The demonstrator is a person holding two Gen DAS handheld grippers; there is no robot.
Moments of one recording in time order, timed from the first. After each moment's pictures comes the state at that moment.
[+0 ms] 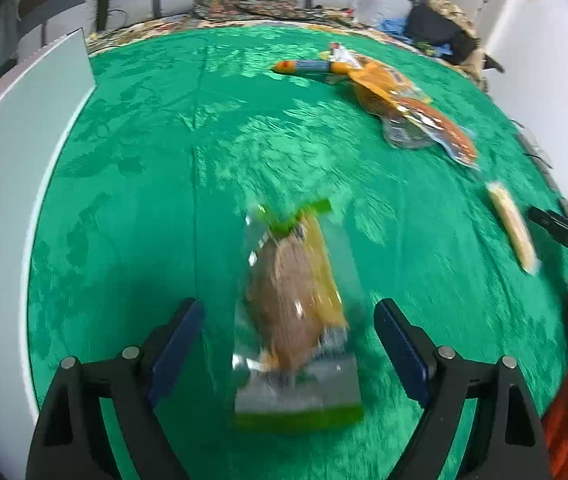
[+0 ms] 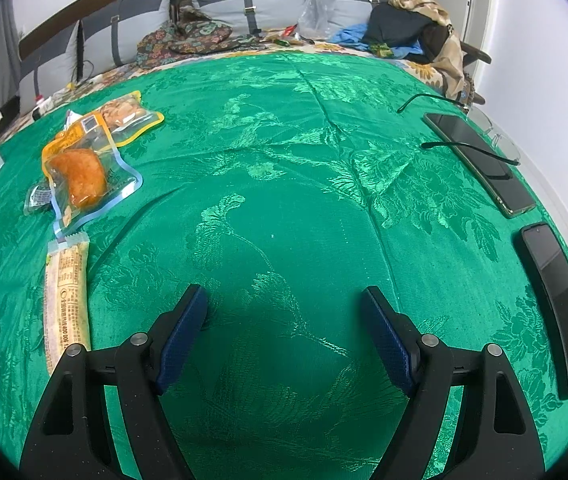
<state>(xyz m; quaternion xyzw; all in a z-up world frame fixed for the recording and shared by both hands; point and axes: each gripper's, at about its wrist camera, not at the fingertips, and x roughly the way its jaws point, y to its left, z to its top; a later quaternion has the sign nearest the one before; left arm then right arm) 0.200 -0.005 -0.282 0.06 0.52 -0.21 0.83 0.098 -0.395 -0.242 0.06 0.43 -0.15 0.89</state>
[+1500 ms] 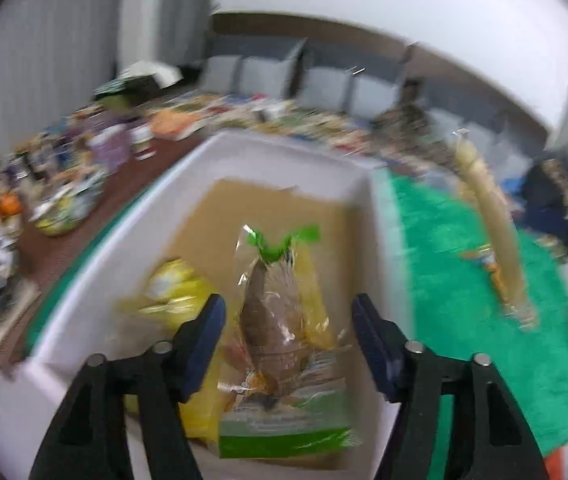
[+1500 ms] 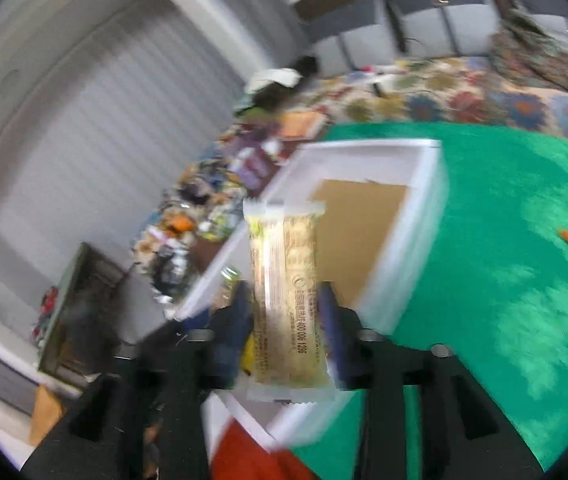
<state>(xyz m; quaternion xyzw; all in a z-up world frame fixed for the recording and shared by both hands) 0.154 0.293 -0.125 -0.07 0.39 0.03 0.92 0.190 0.025 -0.034 0.15 0.43 0.36 0.81</state>
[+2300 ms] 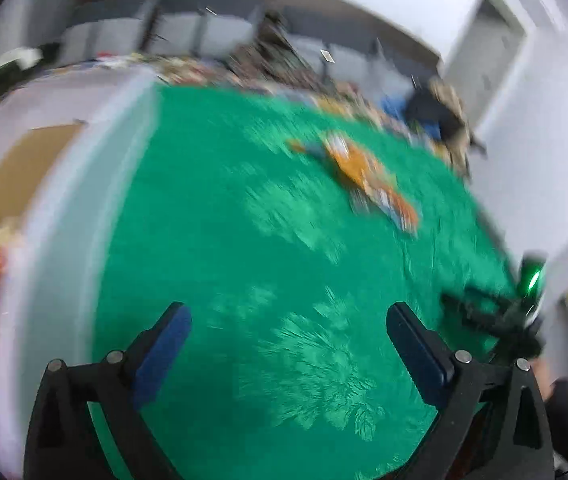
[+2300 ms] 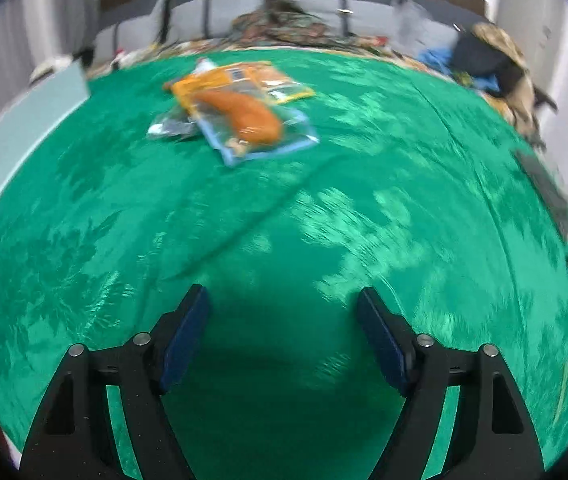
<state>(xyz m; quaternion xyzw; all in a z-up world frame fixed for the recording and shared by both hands) 0.123 0.040 -0.217 -0.05 0.45 -0.22 0.86 0.066 -0.297 -0.246 0.01 0.44 -0.03 0.90</state>
